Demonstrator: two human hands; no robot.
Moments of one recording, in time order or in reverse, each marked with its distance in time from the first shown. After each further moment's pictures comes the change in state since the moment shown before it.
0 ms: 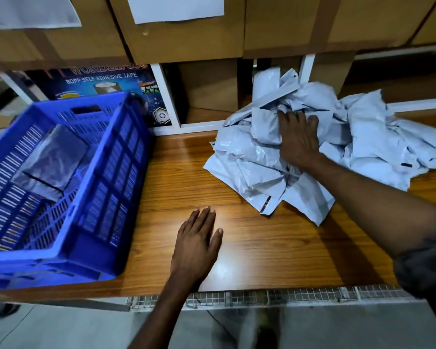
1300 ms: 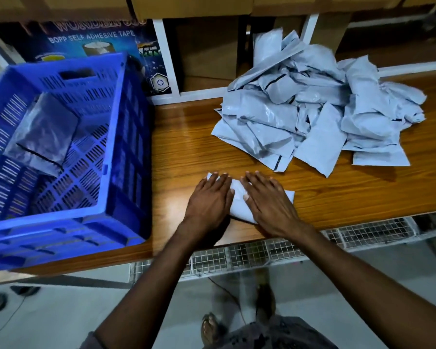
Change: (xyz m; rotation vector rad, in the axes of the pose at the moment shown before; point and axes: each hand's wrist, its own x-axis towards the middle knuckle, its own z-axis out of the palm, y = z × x) left_hand 0.009 -0.036 -0.027 0.085 -0.114 0.378; right_hand -0.242 -0.154 0.030 0.325 -0.191 -0.169
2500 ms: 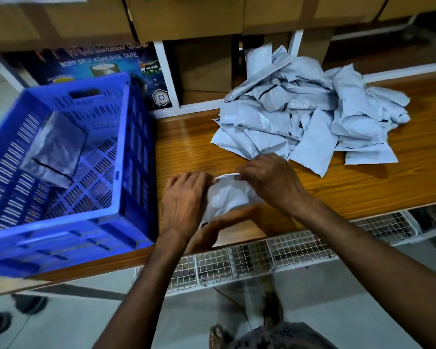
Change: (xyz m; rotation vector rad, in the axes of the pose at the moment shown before) left_hand -0.049 -0.003 -0.091 0.082 0.538 0.057; right_hand 0.018 -0.026 -0.104 -0.058 0.456 -0.331
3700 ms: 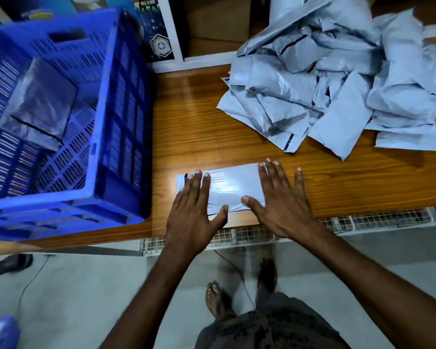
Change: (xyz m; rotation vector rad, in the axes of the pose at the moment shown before) left_hand -0.086 0.018 0.070 -0.022 -0.512 -0.353; right_hand -0.082 -0.009 0.062 -0.013 -0.691 0.464
